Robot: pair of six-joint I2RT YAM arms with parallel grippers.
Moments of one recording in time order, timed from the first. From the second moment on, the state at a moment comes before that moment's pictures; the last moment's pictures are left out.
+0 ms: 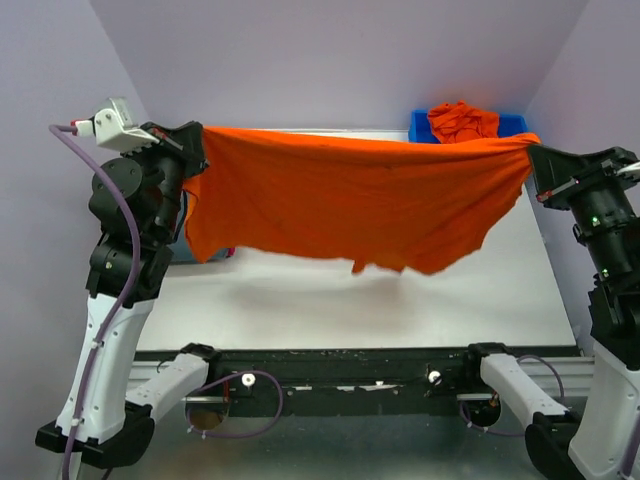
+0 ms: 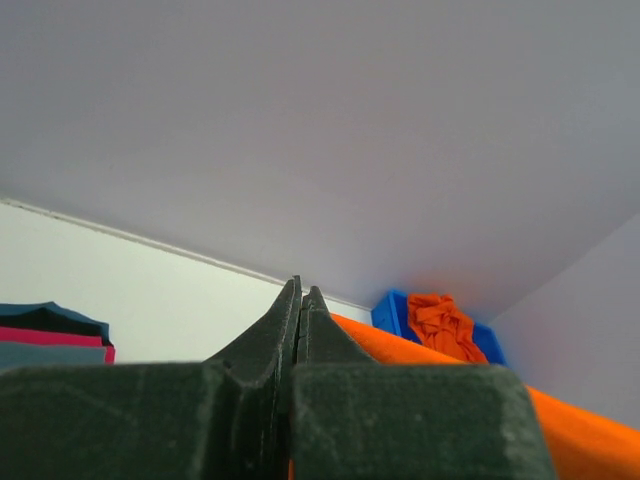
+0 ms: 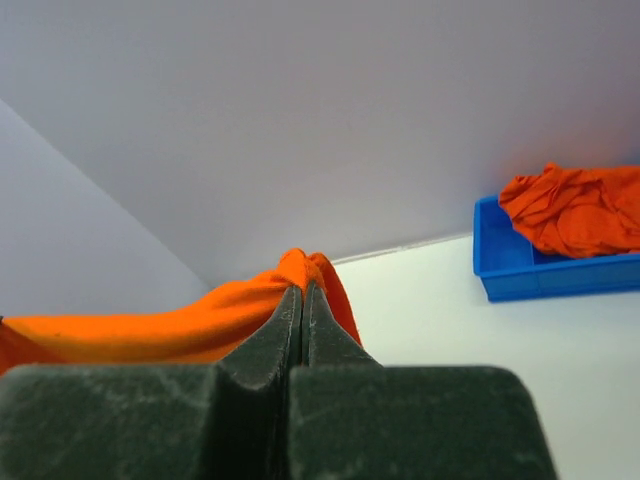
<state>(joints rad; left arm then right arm) -0.29 0.93 1.44 -0.35 -0.26 -0.52 0.02 0.87 1.71 -0.71 -0.12 0.50</state>
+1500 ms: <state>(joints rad) -0.28 1.16 0.82 -0.28 -0.27 -0.78 -0.05 0.91 0.70 -0.71 0.09 0.69</state>
